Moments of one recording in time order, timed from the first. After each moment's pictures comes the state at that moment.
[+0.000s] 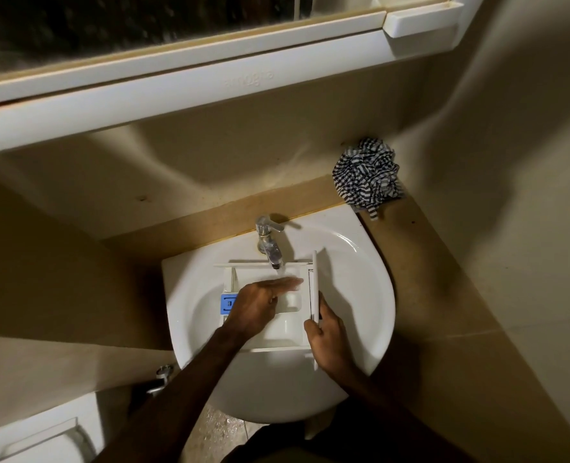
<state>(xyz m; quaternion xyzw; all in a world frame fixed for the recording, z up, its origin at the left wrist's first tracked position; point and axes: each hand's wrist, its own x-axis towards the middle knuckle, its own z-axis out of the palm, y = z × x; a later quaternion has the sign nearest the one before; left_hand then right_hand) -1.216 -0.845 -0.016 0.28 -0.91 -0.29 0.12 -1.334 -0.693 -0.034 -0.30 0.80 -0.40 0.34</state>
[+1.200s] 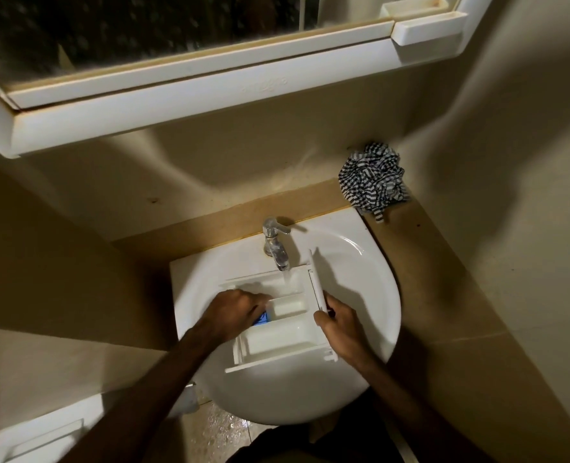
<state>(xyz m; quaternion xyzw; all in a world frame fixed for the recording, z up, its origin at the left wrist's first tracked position) -1.161 -0.877 -0.013 0.27 -0.95 -0.16 -0.02 -1.361 -0.700 -0.009 -0.28 0.81 -0.32 0.41</state>
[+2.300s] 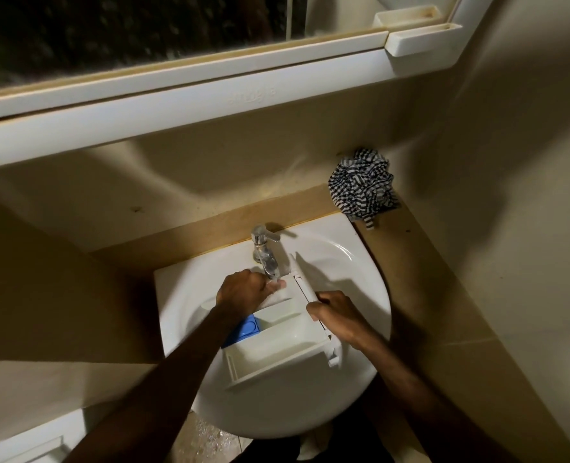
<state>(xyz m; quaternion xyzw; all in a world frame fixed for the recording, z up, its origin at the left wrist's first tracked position) -1.241 -0.904 -0.031 0.38 -0.90 -0.18 -0.10 -1.395 -0.731 0.039 -0.31 0.80 -0.23 0.46</state>
